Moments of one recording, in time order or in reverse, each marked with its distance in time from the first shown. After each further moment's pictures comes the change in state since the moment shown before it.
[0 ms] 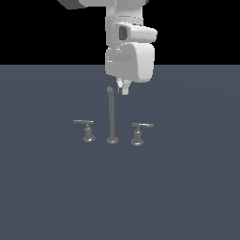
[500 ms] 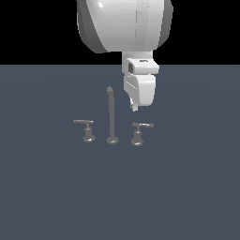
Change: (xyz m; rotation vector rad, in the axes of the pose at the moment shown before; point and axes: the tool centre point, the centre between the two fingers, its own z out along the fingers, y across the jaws) arm 0.053 -0.018 0.065 -0.002 0.002 0.276
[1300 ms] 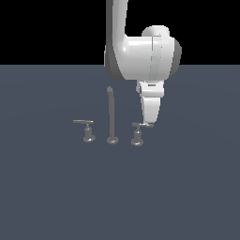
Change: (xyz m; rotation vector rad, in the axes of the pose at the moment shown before) arm 0.056 -0.018 0.064 -0.001 0.001 0.283
